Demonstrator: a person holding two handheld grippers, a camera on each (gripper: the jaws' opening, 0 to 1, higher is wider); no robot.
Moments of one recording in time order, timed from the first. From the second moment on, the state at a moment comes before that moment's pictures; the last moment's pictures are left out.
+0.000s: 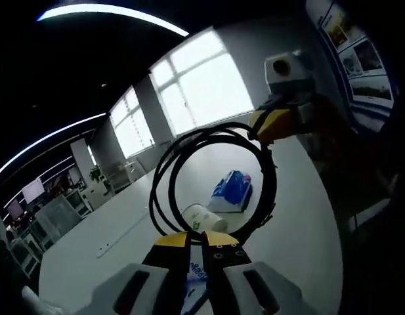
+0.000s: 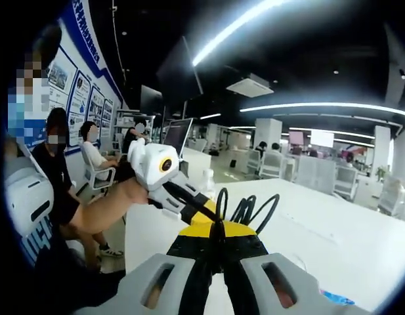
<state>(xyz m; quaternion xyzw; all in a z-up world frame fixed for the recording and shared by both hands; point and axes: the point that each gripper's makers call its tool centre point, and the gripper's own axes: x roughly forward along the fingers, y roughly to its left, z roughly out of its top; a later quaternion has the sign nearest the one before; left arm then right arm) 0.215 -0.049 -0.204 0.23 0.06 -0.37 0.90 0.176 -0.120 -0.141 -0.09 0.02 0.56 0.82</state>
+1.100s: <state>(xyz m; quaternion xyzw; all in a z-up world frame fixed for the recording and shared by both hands) 0.201 -0.116 -0.213 0.25 0.05 -0.44 0.86 0.151 -0.186 -0.152 -0.07 0.01 0.51 0.86</state>
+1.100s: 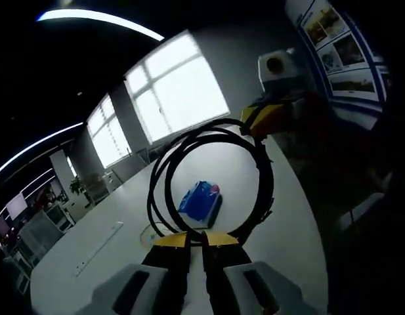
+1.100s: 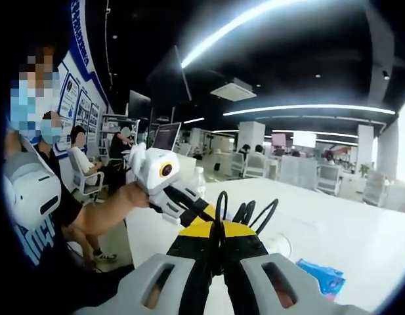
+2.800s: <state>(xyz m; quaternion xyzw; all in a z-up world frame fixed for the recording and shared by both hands) 0.201 -0.146 -0.300 0.28 0.15 -0.48 0.82 0.180 -0.250 -0.286 0.01 0.15 0.42 0.89</state>
